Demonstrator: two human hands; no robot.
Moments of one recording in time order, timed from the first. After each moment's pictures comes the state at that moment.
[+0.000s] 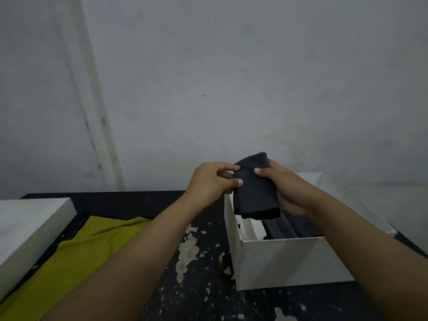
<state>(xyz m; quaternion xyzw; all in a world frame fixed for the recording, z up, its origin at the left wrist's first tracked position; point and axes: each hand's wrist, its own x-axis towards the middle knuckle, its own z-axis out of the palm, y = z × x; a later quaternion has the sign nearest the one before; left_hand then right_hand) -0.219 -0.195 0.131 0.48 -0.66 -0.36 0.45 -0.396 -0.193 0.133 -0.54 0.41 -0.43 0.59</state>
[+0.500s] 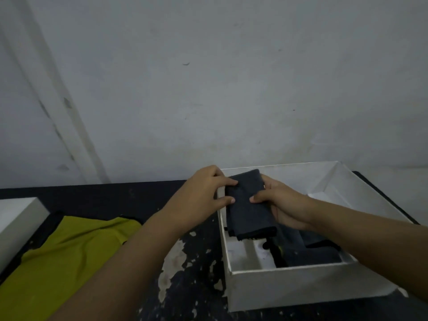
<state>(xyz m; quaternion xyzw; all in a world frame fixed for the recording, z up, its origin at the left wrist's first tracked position) -0.223 -0.239 0.095 0.49 -0.84 -0.09 0.20 -0.416 -0.253 0.075 -0.49 0.40 -0.35 0.69</state>
